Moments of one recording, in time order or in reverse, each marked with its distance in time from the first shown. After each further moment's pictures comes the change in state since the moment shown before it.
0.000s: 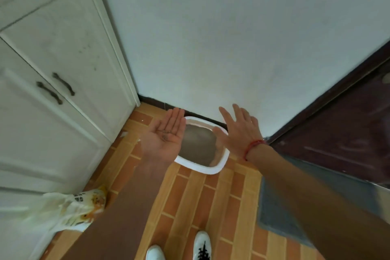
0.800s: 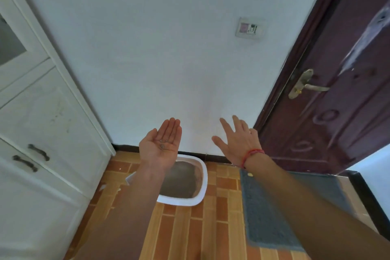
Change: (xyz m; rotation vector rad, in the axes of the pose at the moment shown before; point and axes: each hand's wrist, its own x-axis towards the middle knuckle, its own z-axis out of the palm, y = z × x) left_hand -0.090 -0.061 0.133 0.146 -0.178 -0.106; right_hand -0.088 0.082 -0.138 -0.034 0.131 0.247
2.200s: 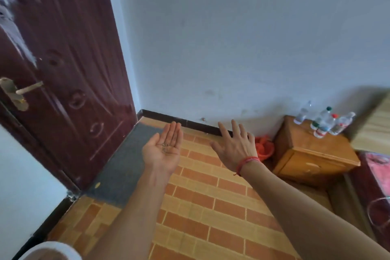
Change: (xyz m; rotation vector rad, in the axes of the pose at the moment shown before) left_hand -0.303 -0.331 -0.036 0.553 -0.374 -1.185; right_hand -0.557 0.081 -0.031 -0.069 0.115 1.424
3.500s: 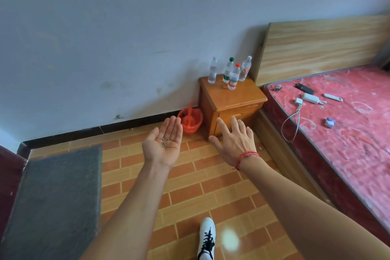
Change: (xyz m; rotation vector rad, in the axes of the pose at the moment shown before) left_hand 0.175 -0.266 0.056 0.264 -0.023 -0.547; right_hand 0.012 0.246 0.075 0.041 -0.086 0.612
